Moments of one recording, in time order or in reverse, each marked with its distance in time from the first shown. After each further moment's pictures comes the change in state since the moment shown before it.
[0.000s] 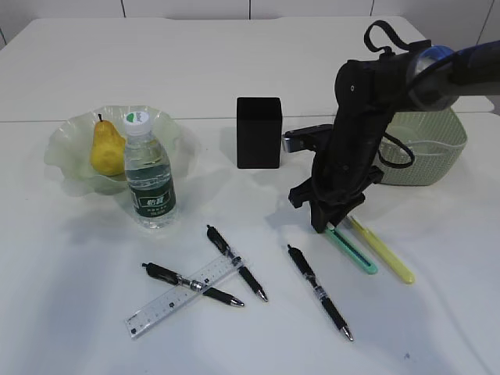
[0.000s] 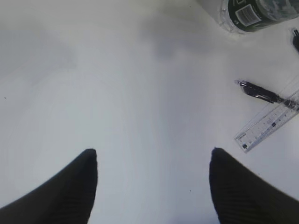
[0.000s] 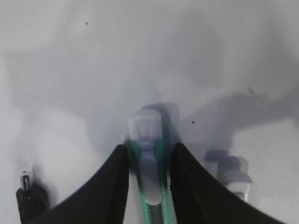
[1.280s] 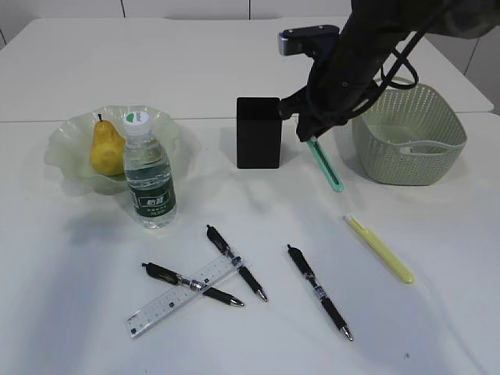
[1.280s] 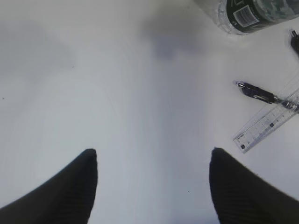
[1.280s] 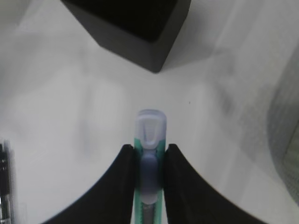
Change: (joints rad) left arm 0.000 0.000 0.000 -0.004 -0.004 0.000; right arm 0.000 -0.116 -0.182 0.002 -0.049 0.000
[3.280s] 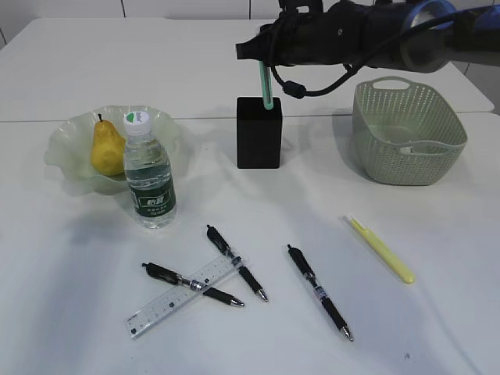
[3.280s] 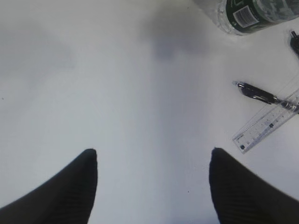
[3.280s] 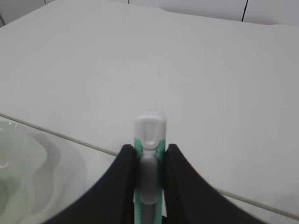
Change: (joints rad) left arm 0.000 0.000 0.000 -0.004 0.000 0.000; right arm 0.049 0.084 0.000 0.139 -0.886 -0.098
